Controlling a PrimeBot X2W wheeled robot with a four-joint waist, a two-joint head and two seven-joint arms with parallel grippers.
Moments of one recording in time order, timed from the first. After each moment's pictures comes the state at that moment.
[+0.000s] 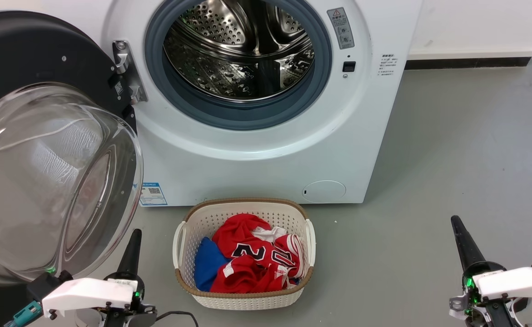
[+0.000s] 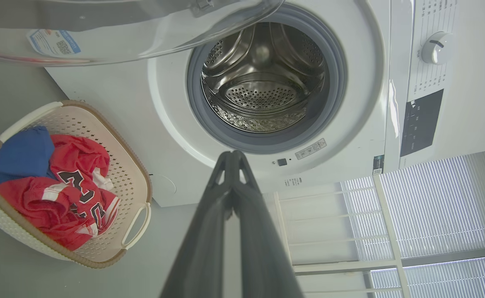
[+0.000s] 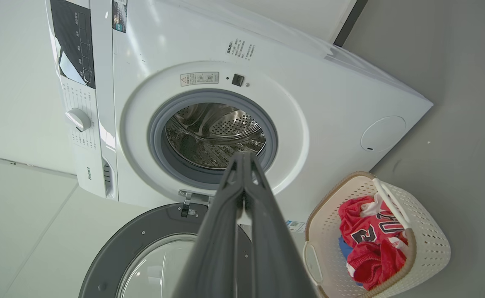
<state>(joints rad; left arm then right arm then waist) -0.07 0.08 0.05 0.24 -1.33 -0.09 0.03 -0.06 -0.07 -0.07 0.22 1.29 0.13 0.05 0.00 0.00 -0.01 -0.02</state>
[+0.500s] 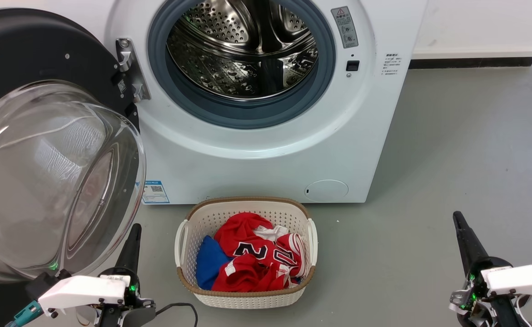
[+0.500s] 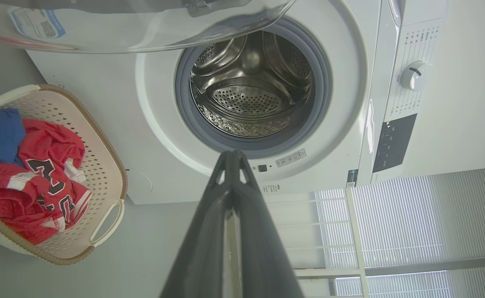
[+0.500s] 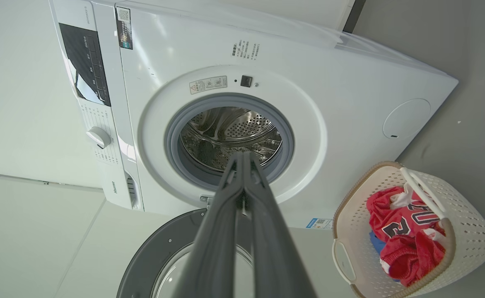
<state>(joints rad) -0.08 0.07 0.08 0.24 -1.44 -0.10 0.06 -0.08 -0.07 -0.08 0.23 1.42 0.13 0.07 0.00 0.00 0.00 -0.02</state>
